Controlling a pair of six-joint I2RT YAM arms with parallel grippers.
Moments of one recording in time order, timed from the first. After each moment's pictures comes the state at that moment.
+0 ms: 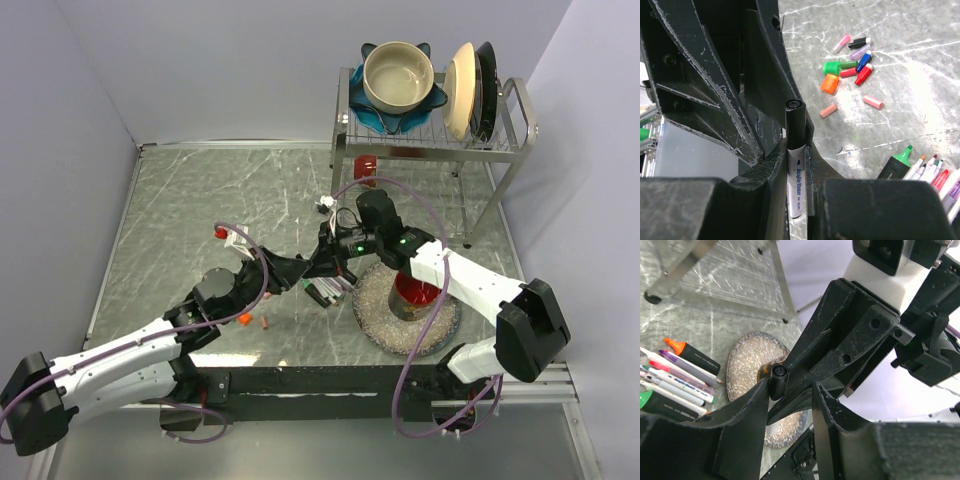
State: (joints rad) left arm -0.91 0.83 0.42 0.40 -0.16 -0.97; right arm 0.67 1.40 0.99 -0.09 -0.90 0.12
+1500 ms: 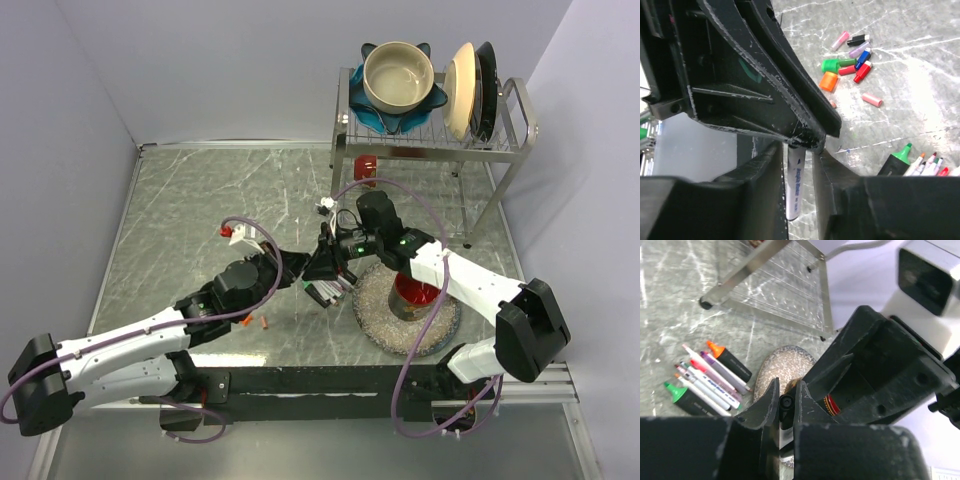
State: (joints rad) left arm -1.00 0.94 0.57 0.21 -0.45 -1.00; right arm 0.66 1.40 0.97 -0.08 -0.90 0.11
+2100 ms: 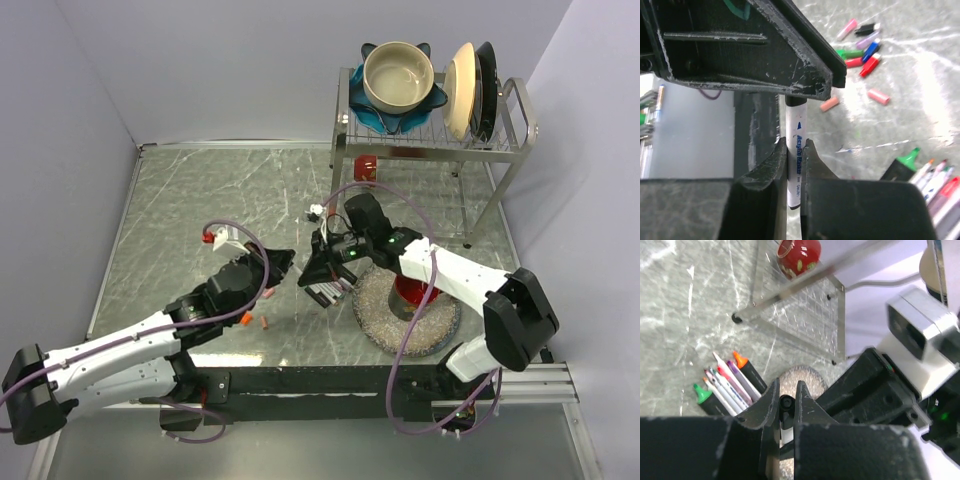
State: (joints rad) left arm -0.99 0.86 0.57 0.08 -0.59 -1.08; right arm 0.69 1.47 1.01 -0.14 -0.91 0.04
